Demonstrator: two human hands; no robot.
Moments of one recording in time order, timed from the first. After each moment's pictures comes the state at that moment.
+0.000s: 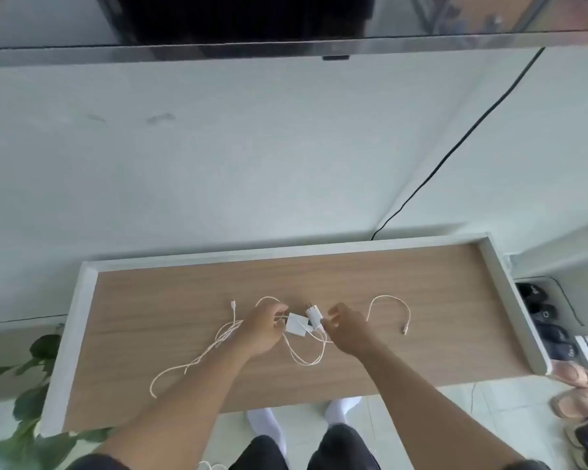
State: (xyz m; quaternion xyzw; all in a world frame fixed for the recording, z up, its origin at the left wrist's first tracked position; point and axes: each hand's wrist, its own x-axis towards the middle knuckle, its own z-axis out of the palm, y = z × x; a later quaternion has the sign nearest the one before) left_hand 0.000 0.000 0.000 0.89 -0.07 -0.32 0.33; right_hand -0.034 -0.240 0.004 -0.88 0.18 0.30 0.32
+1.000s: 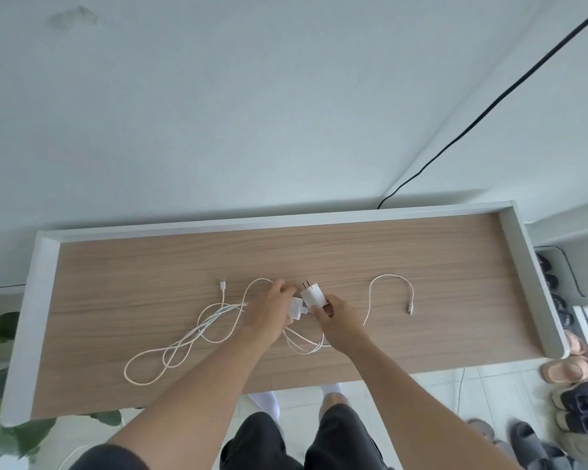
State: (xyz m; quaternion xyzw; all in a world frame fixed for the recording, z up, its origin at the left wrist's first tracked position) left_hand 0.000 -0.043 -0.063 0.93 -0.16 -0.29 0.14; right_hand -0.049 -0.230 -0.072 -0.84 0.23 0.27 0.41
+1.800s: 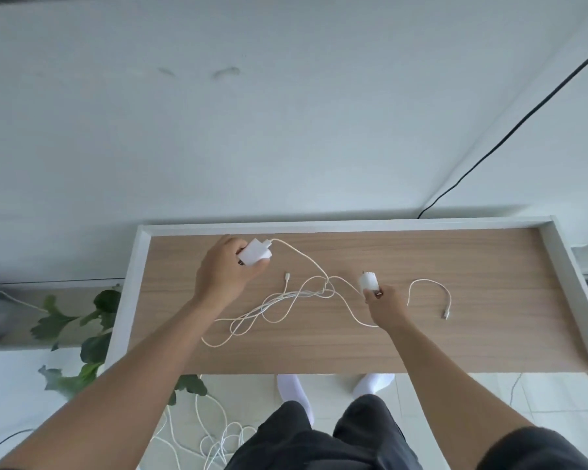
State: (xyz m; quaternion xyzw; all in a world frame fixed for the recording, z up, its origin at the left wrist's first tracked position) left_hand 0.013 0.122 0.088 0.95 0.05 -0.05 0.29; right_hand -0.037 -0.226 -0.045 -0.84 0.32 0.22 0.39
